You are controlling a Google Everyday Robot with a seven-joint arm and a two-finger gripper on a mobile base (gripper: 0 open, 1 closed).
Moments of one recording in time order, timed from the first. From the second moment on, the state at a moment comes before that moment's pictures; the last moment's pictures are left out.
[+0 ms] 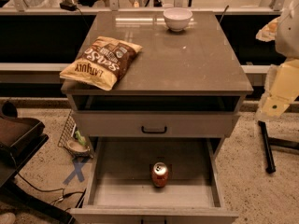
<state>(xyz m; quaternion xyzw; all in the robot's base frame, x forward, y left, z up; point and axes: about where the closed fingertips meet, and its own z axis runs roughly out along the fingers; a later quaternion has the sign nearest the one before) 0.438 -0.215 0.983 -0.60 0.78 -0.04 0.17</state>
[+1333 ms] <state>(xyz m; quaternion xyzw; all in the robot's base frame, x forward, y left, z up) 0.423 -0.239 0.879 -0.58 0.73 0.12 0.35</state>
